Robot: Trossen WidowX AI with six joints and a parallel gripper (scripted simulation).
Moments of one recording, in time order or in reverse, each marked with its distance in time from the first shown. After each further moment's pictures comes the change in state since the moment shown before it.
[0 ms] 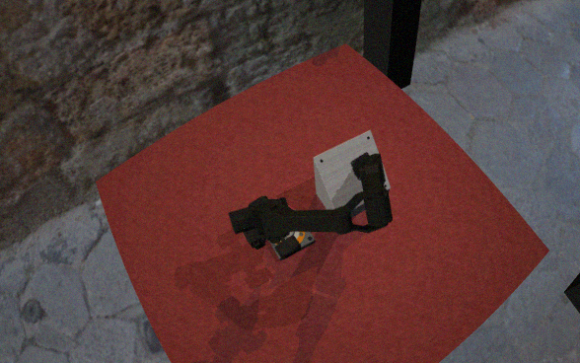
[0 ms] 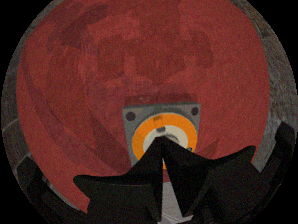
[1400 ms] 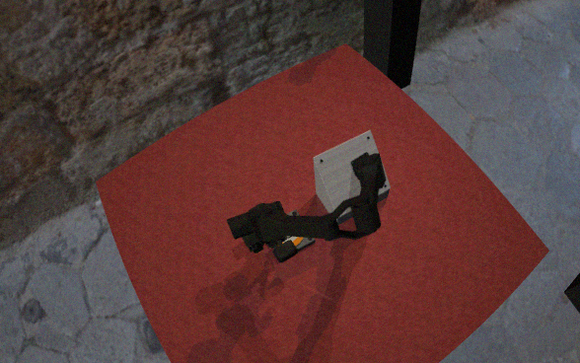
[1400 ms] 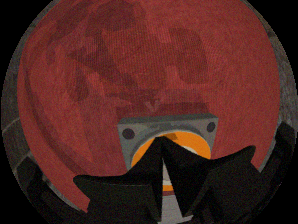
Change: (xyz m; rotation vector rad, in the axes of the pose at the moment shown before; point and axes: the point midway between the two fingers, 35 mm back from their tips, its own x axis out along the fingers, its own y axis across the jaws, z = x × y) arm 0.042 -0.002 0.008 -0.001 0.000 0.078
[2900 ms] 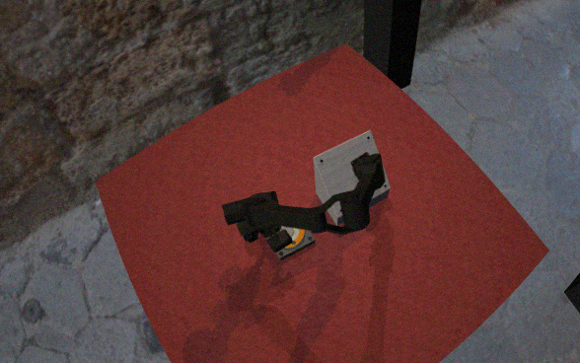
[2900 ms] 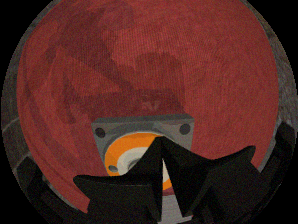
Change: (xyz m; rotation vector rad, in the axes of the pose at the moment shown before) arm -0.002 -0.036 -0.004 -0.004 -0.007 -0.006
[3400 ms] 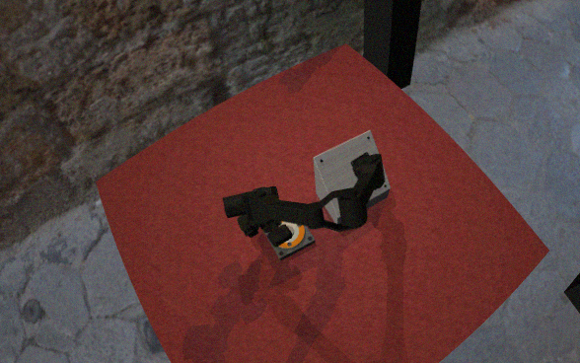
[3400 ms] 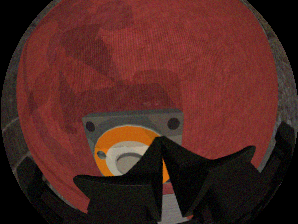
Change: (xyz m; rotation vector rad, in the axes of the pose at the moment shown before) arm -0.001 -0.013 -0.009 -0.001 -0.003 -0.002
